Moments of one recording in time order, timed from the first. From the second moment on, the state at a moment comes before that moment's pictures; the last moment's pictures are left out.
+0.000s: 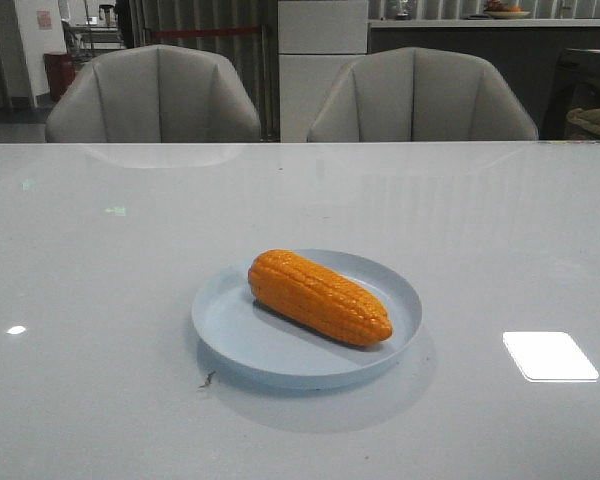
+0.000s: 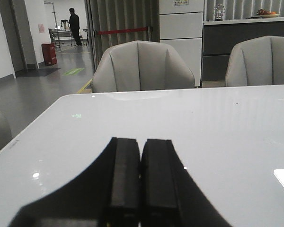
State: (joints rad) left arm -0.02 -0.01 0.01 -0.17 0.04 0.26; right arm 0.06 0.18 -0.64 0.20 0.72 -0.03
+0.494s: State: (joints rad) left arm -0.02 -0.01 0.01 -0.17 0.04 0.26; right arm 0.06 -0.01 -0.08 0.21 -0.16 -0.03
